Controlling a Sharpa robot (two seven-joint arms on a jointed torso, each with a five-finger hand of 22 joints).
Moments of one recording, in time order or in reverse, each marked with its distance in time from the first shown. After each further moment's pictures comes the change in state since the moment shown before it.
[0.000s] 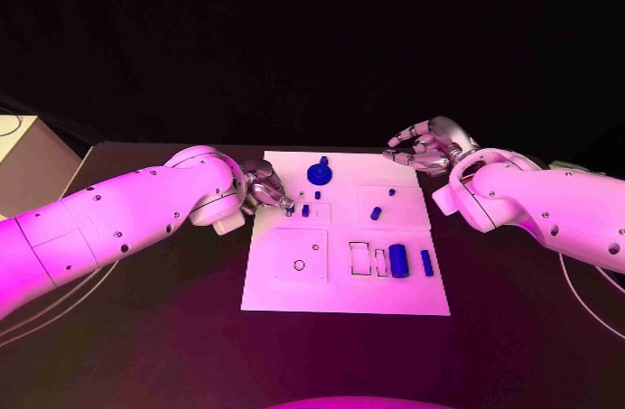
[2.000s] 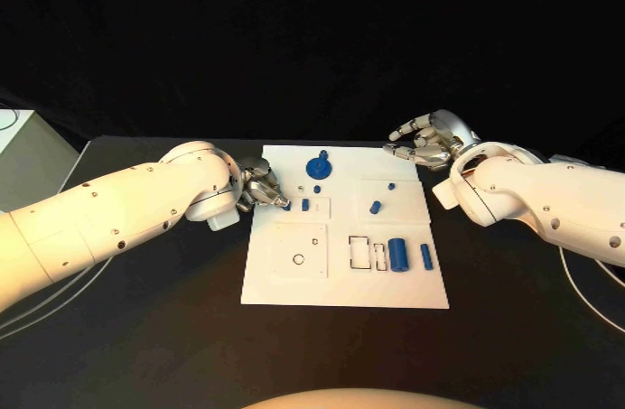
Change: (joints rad) left arm -0.002 -0.007 -0.004 -0.005 -0.037 0.042 -0.001; left_hand -0.003 -0.003 -0.003 -0.003 0.002 0.000 0.000 -0.001 0.003 0.000 0.001 0.000 0.000 -0.004 -0.003 0.000 0.000 0.000 0.000 0.000 0.000 0.001; right arm -0.001 -0.003 0.000 0.001 0.000 0.001 0.000; right_hand -0.005 -0.005 0.008 0.000 0.000 -0.003 0.003 0.006 0.002 0.000 0.000 0.000 0.000 0.000 0.000 0.000 0.000 0.000 0.000 0.000 -0.004 -0.001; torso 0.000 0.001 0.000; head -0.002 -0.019
